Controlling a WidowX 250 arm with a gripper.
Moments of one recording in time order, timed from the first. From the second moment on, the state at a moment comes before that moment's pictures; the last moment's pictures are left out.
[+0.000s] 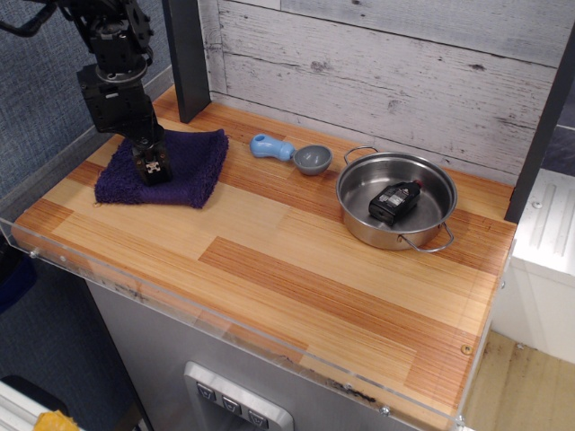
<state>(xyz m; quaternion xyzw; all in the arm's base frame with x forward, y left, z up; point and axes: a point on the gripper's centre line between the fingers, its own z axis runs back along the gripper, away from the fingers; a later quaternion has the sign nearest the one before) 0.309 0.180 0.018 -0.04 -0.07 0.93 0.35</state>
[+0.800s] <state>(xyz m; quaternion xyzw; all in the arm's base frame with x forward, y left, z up) 0.303 0.157 0.015 -0.02 -0.07 0.92 0.38</state>
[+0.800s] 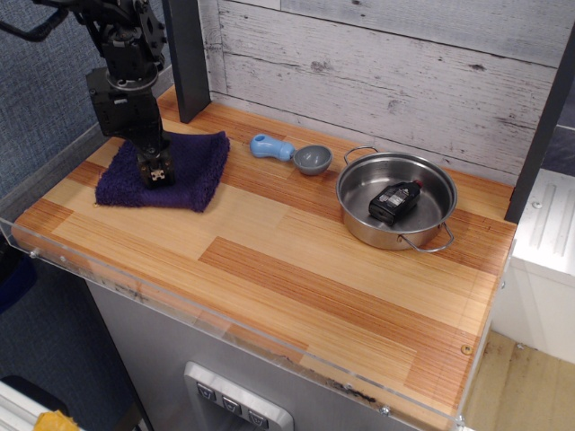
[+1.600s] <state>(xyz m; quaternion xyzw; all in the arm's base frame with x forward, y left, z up) 0.274 0.097 0.011 -0.04 -0.03 0.91 0.41</state>
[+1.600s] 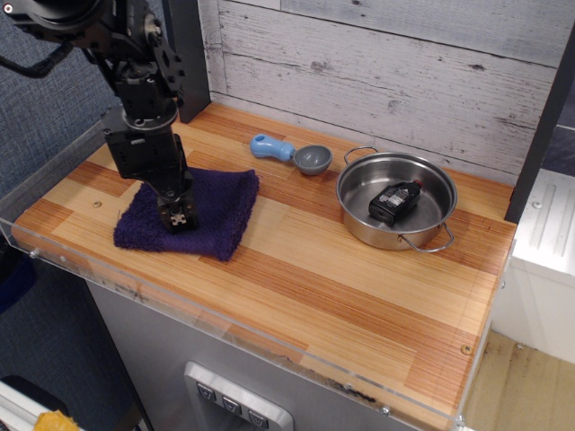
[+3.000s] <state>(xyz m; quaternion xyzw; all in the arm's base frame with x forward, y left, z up) 0.230 -0.035 0.011 -0.05 0.01 0.85 0.53</state>
